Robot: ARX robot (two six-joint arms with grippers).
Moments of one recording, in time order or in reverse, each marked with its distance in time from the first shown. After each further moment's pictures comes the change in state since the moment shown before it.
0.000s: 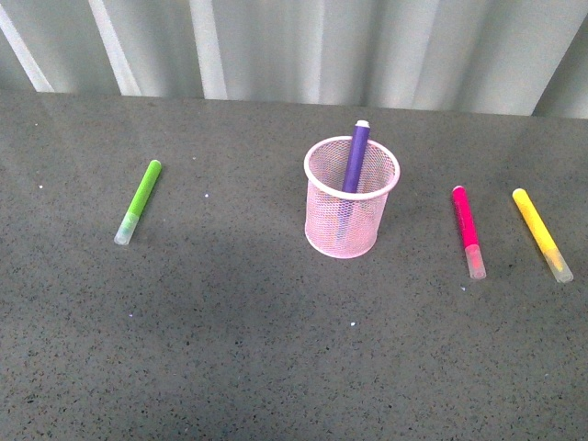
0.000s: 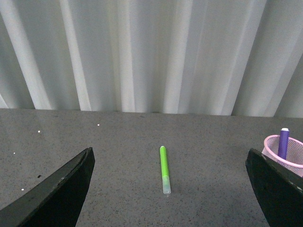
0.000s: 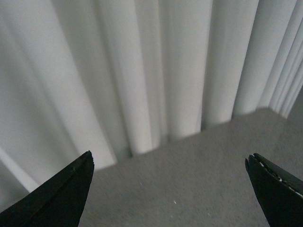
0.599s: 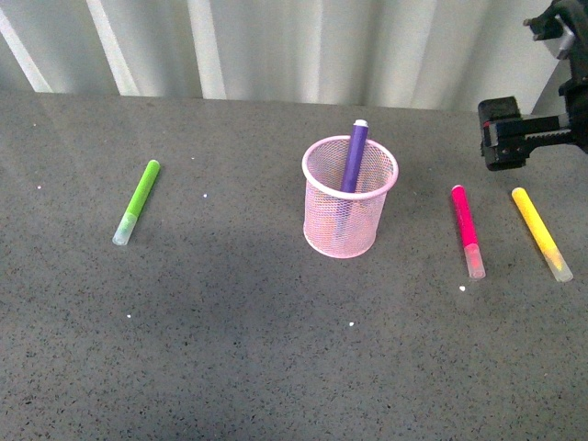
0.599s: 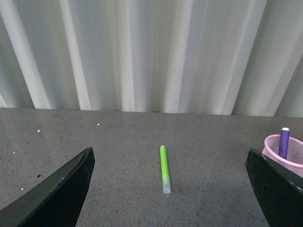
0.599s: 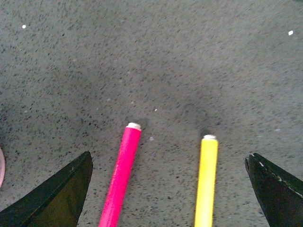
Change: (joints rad) left arm 0.000 0.000 0.000 0.000 0.000 0.000; right arm 0.351 0.753 0.278 -0.159 -0.107 -0.188
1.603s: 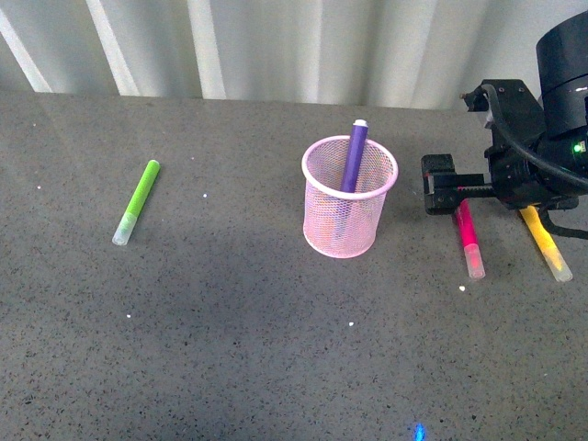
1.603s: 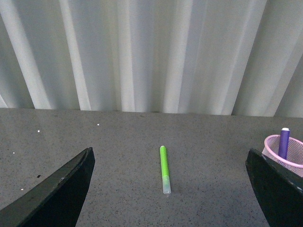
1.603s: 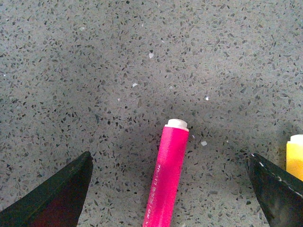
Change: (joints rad) left arm 0.000 0.000 0.000 0.000 0.000 0.000; right arm 0.044 0.230 0.071 0.103 -0.063 0.121
